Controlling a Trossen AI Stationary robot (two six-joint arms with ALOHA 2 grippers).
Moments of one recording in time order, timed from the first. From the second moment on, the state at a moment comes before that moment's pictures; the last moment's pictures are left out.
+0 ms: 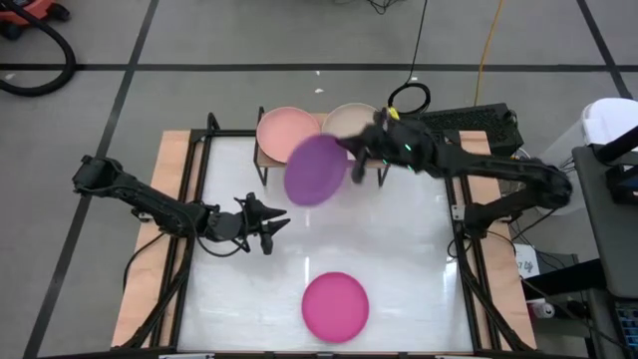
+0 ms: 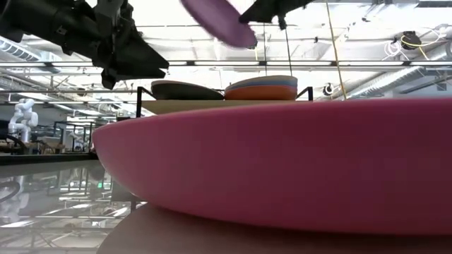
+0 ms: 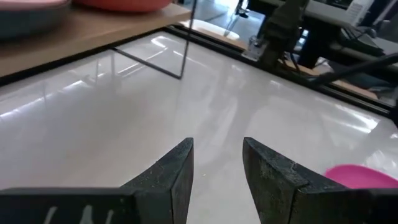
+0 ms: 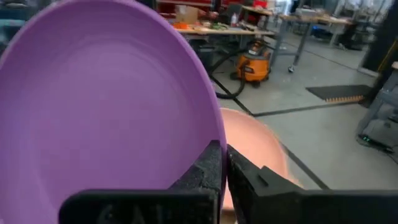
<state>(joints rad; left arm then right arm) -0.30 1.17 0.43 0.40 -0.59 -0.45 -0.26 1.31 1.13 0.00 0.12 -0.06</state>
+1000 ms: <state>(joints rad) -0.29 1.17 0.43 0.40 -0.60 -0.42 -0.58 1.83 1.51 0.02 -0.06 -0.06</state>
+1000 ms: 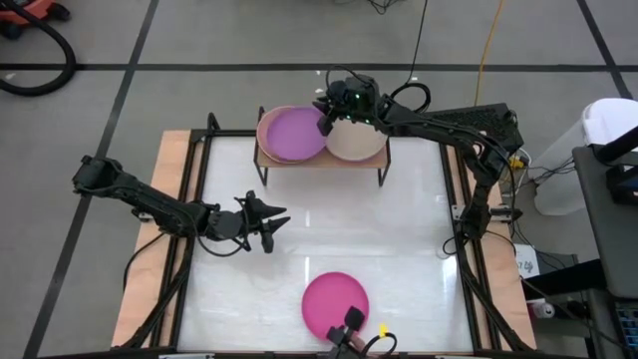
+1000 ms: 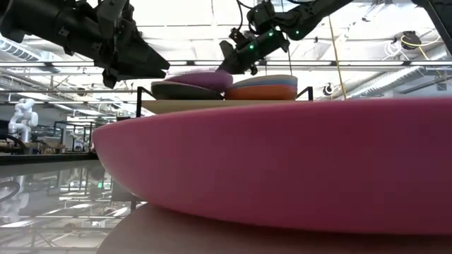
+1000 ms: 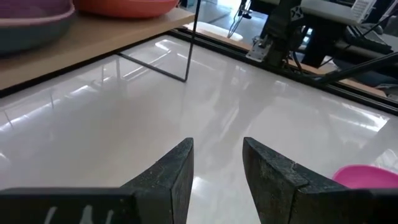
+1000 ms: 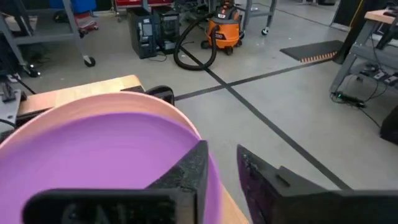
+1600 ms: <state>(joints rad) -0.27 1.17 0.43 0.41 -0.53 -0.38 -0.50 1.46 1.46 -0.27 -0.27 -0.23</state>
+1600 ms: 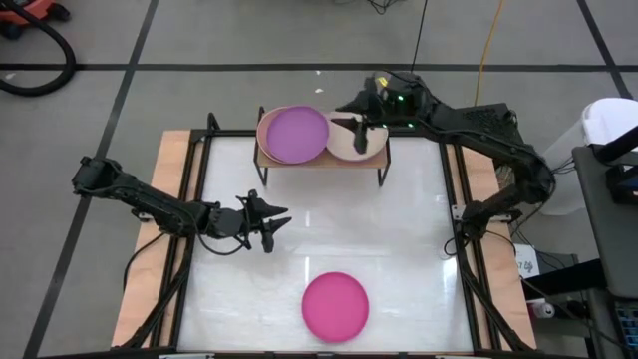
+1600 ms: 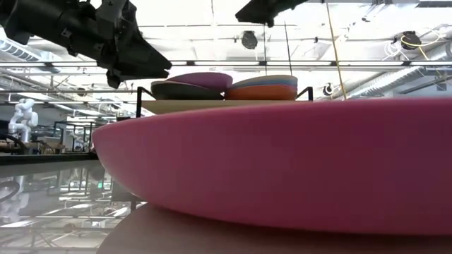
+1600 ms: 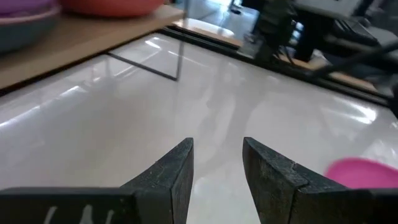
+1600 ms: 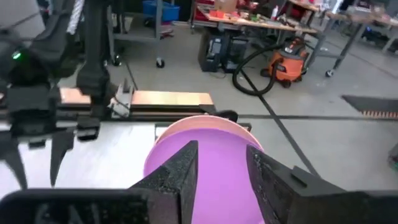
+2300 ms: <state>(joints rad) -0.15 1.17 0.43 0.48 -0.54 -0.30 -0.48 1.59 1.21 -0.20 0.00 -0.41</state>
